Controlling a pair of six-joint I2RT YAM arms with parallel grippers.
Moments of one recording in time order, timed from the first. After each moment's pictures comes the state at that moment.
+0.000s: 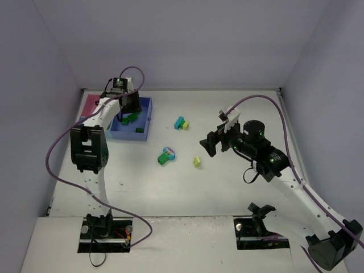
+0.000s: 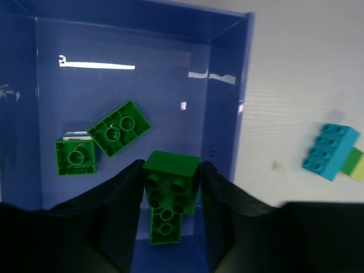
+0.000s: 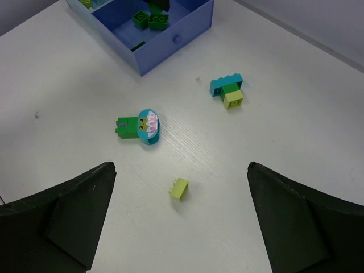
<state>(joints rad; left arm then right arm) -0.11 2.06 1.77 -0.54 0.14 -0.25 0.54 0.96 0.90 -0.24 -0.25 -0.03</state>
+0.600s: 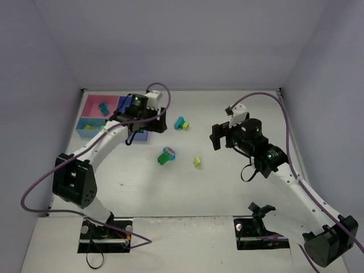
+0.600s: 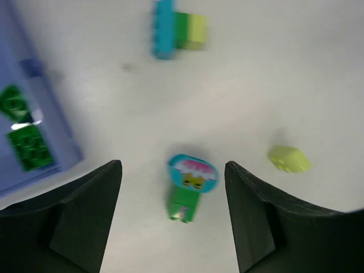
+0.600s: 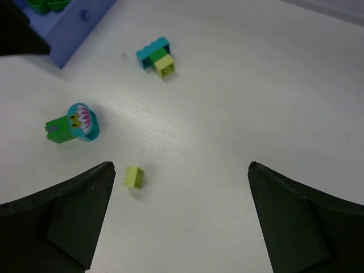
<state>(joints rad) -0.37 1.63 1.35 -0.46 0.16 -0.14 0.49 0.99 0.90 -0.31 0.00 0.04</state>
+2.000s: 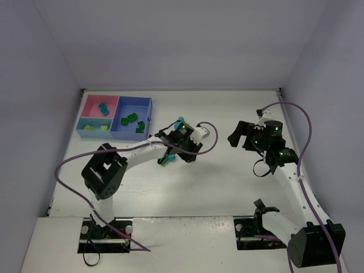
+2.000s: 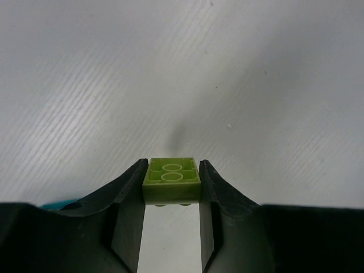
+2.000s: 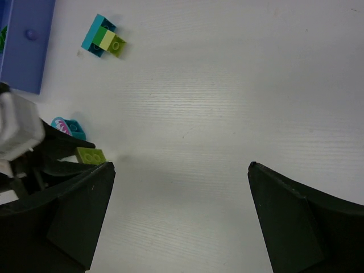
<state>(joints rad) -0.80 1.88 1.30 -0.31 0.20 0.04 0.08 0.99 0.78 -0.37 -0.22 0.31</state>
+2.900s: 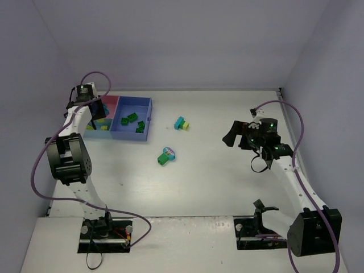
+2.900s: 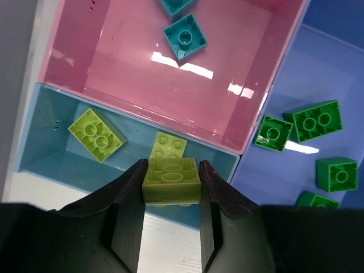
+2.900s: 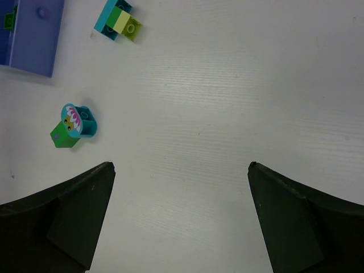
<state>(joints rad) 0.15 1.86 1.53 -0.49 -0.04 -0.13 0.10 1.10 0.78 -0.32 -0.32 0.31</state>
